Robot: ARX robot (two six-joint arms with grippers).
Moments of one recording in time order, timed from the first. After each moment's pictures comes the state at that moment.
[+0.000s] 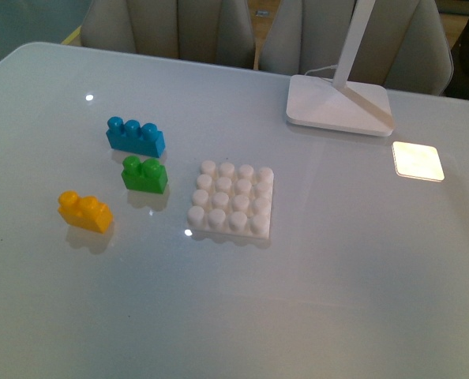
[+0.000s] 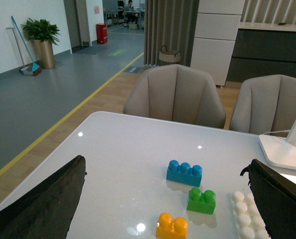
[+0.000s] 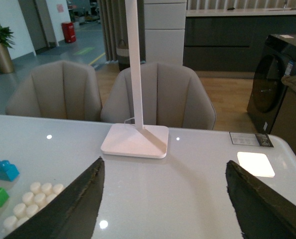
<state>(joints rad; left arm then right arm) 0.00 0.00 0.01 0.00 0.00 0.00 0.00 0.01 0.01 0.00 0.00 0.01</state>
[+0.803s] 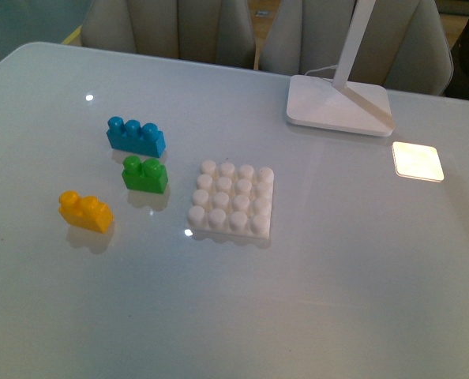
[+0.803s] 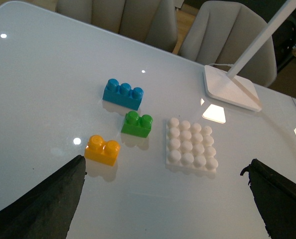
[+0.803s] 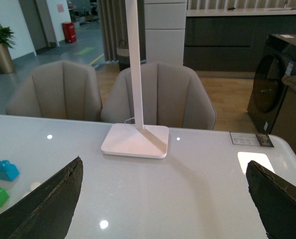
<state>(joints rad) -0.04 0.60 0.08 0.18 0.21 -0.25 0.00 0.00 0.01 0.00 0.00 0.01</state>
